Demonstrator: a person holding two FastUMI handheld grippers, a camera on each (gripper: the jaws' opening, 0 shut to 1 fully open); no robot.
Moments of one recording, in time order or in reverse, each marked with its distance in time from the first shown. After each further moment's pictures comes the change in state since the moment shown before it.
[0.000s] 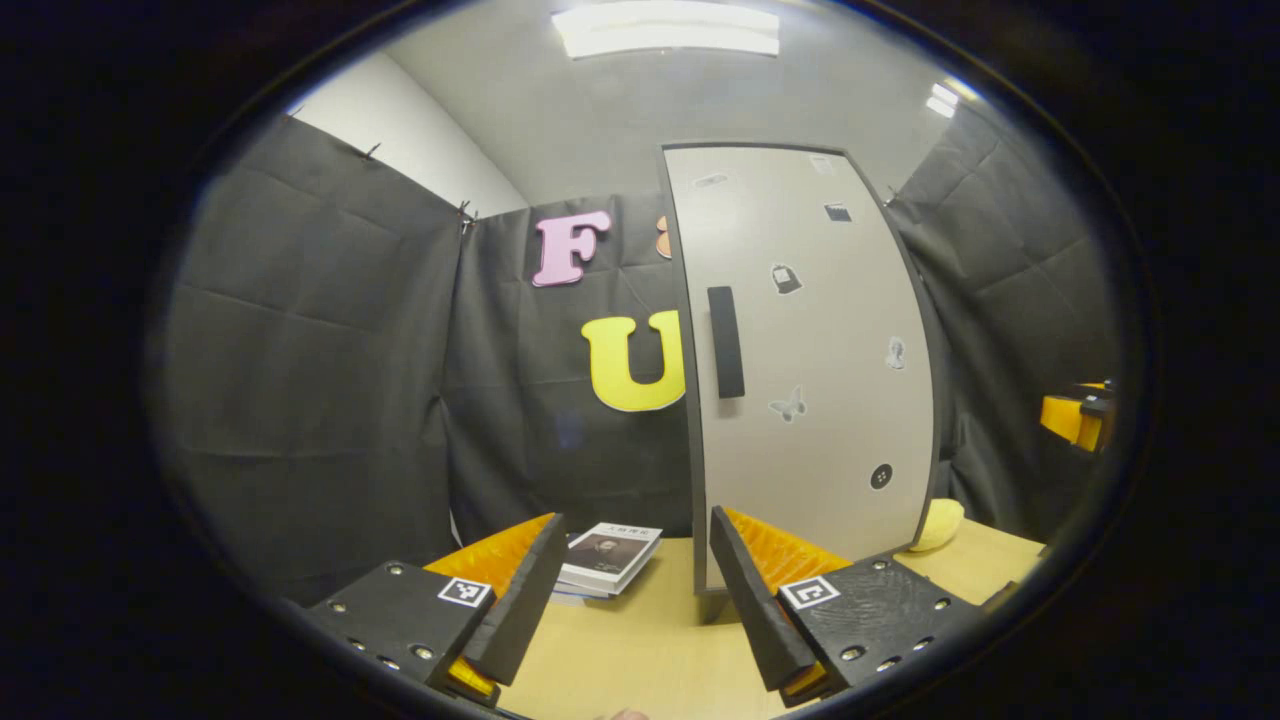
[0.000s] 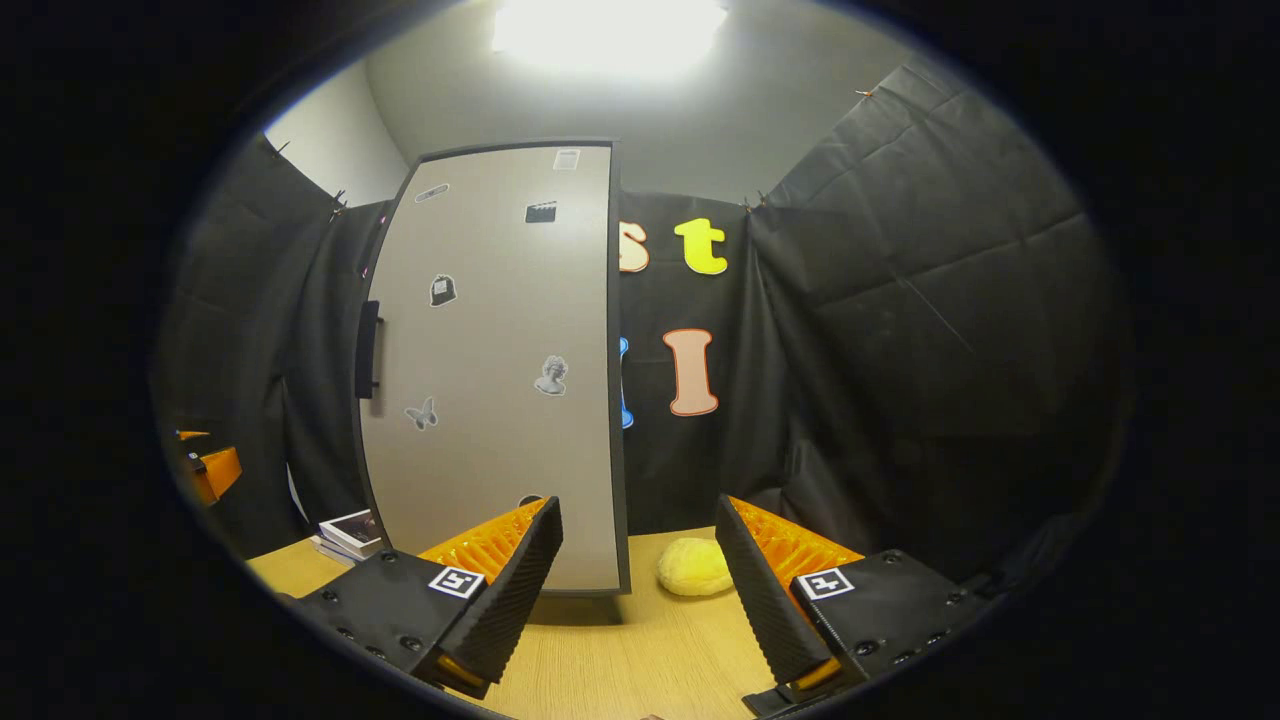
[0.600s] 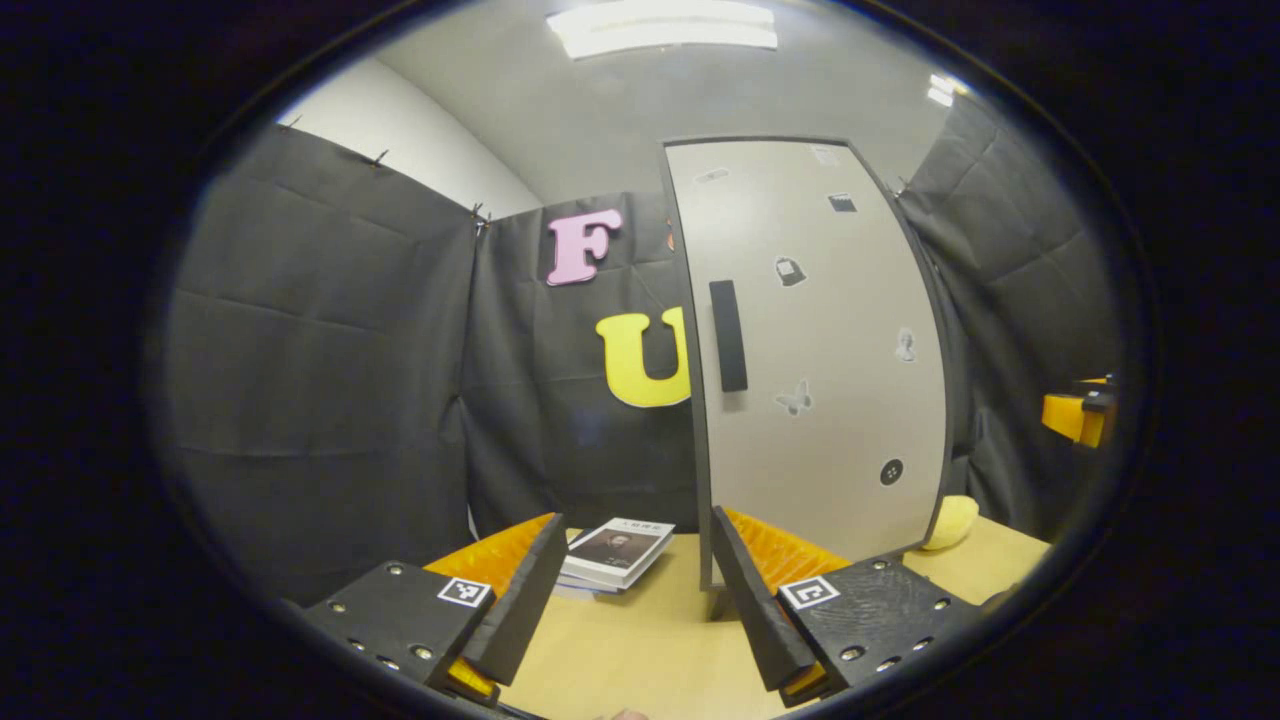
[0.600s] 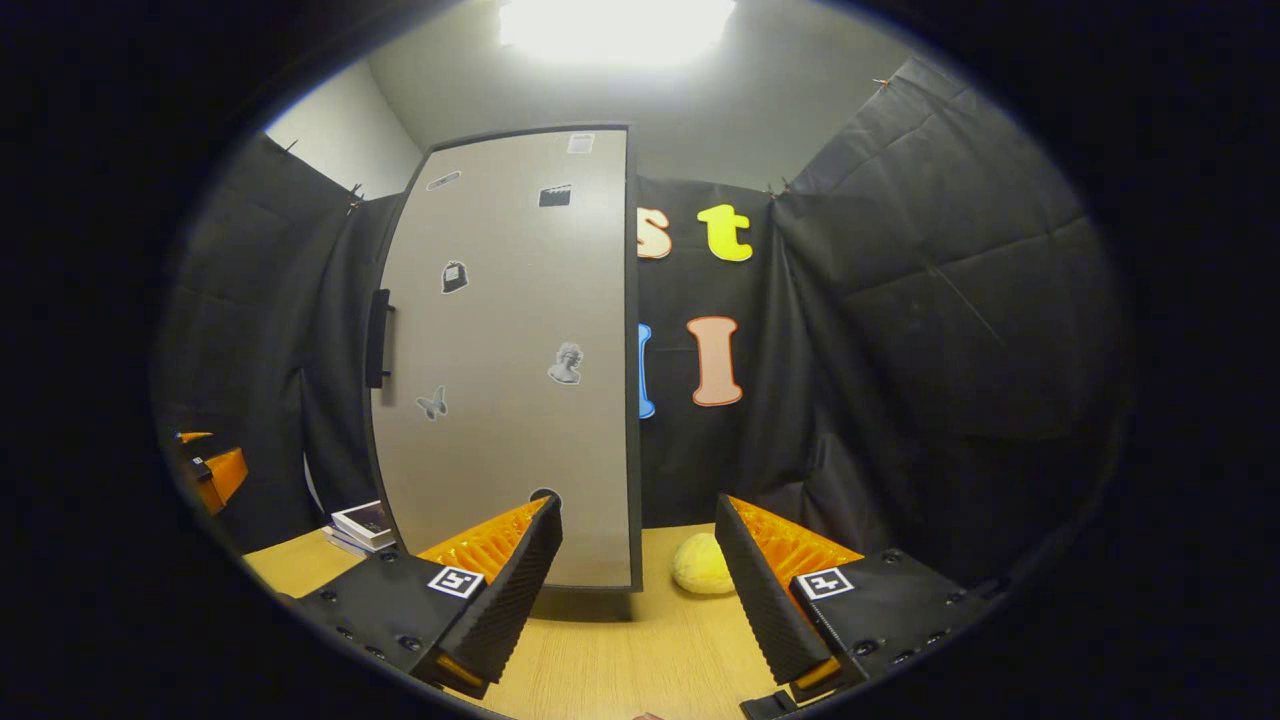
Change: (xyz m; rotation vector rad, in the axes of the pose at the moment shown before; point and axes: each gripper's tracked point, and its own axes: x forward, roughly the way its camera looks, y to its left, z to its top) left arm -0.012 -0.007 -0.008 0.019 0.020 0.087; right arm 0.022 0.013 -0.001 -0.010 0.030 0.112
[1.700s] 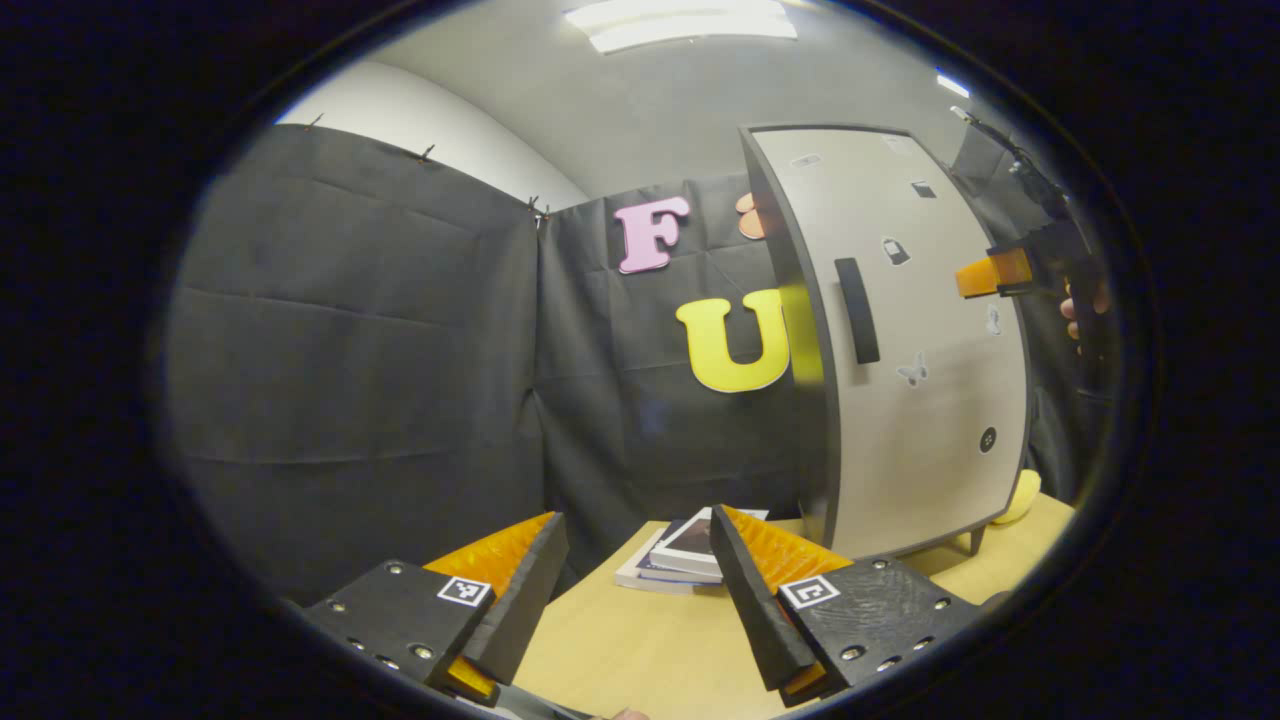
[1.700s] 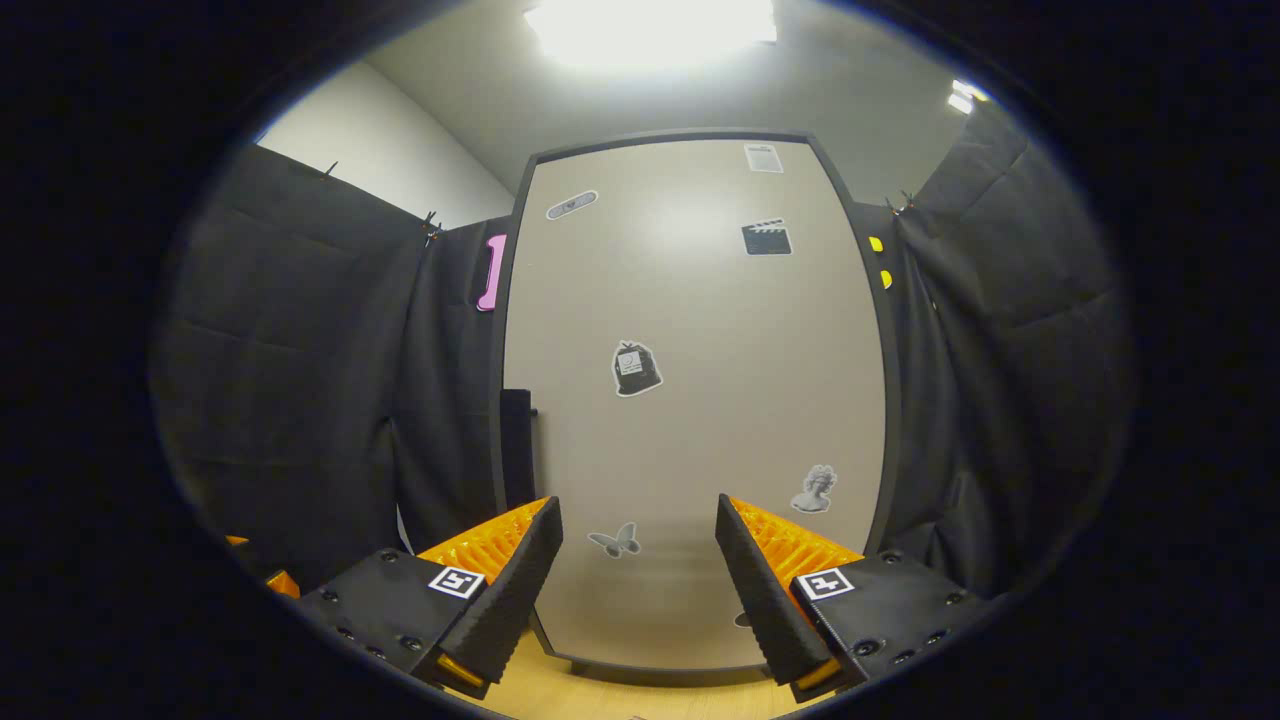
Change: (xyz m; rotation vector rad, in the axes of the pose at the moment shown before) left arm 0.011 0.151 -0.021 0.039 0.023 0.140; right arm 0.097 0.202 0.111 0.023 -0.054 0.255
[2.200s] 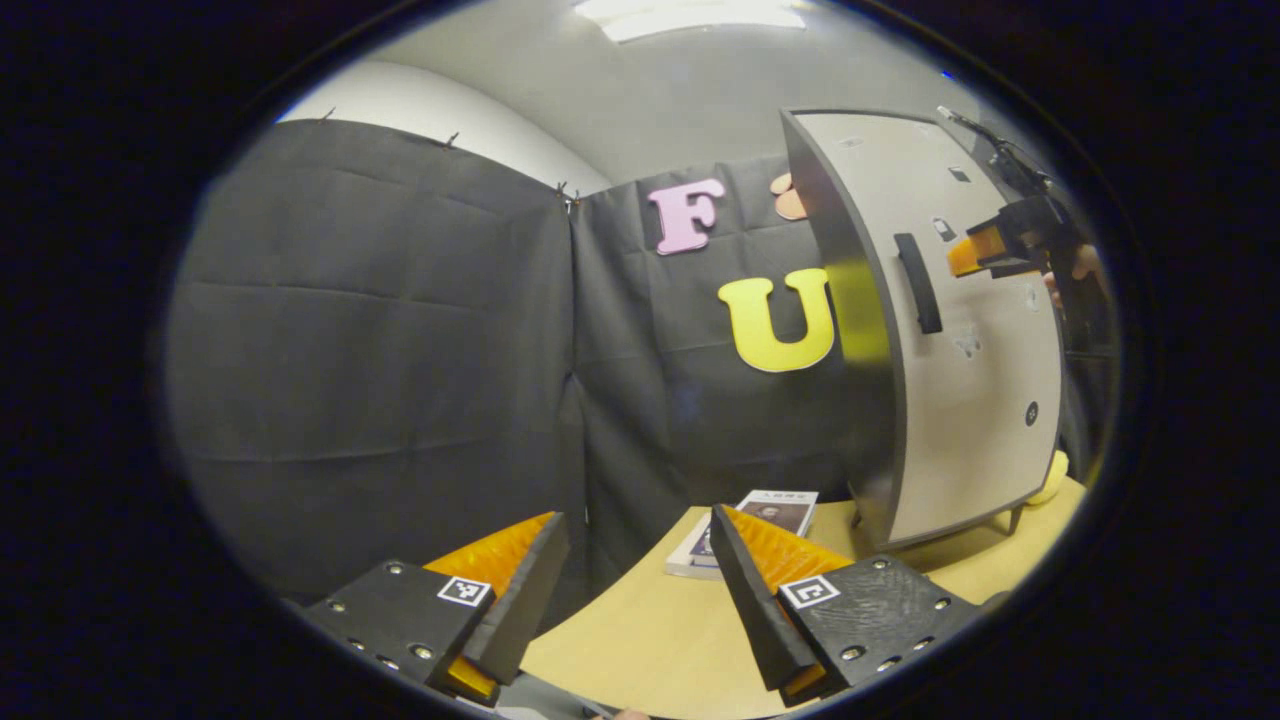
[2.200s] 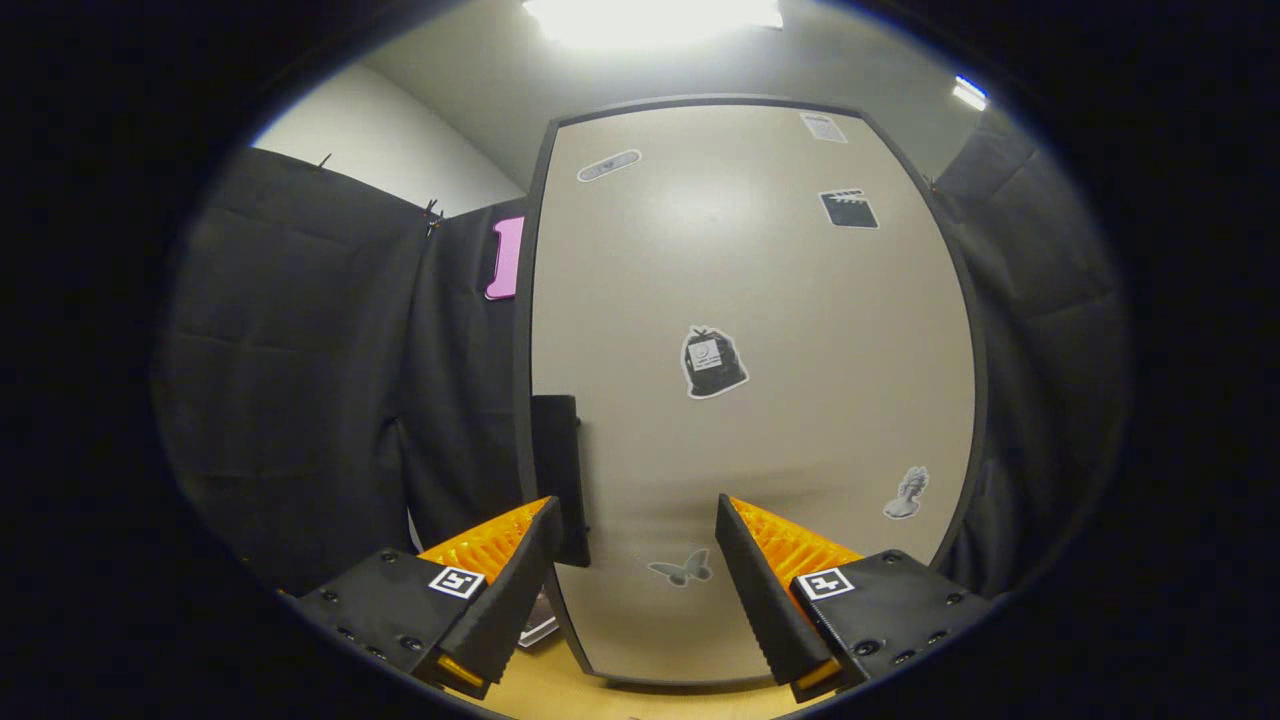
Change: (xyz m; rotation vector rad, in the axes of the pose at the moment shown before) left arm 0.013 0.068 -0.032 0.007 0.049 0.075; right arm 0.057 0.052 -0.003 0.015 0.046 0.019
